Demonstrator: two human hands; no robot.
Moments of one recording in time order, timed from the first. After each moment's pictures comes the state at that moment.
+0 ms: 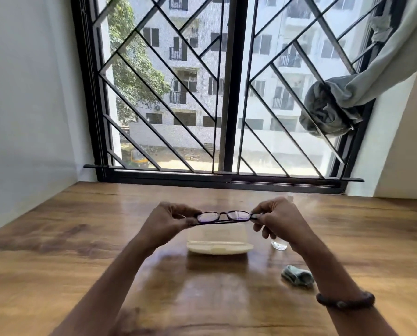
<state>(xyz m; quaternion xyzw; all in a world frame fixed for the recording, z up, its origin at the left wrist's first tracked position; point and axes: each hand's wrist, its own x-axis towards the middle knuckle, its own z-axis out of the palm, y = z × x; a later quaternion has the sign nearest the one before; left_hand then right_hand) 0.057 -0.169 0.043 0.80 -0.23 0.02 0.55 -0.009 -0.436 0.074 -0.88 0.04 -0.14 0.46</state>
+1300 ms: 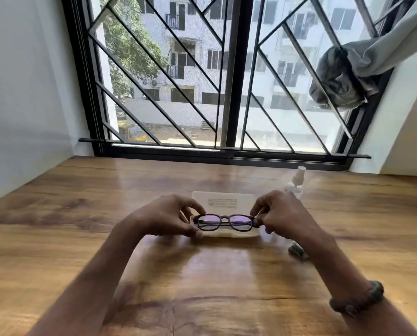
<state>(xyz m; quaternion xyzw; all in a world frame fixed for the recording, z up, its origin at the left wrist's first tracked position) 0.067 -0.153 0.028 0.89 -0.30 -0.11 0.31 -0.017 -0.421 0.047 -0.96 0.06 -0.08 0.26</state>
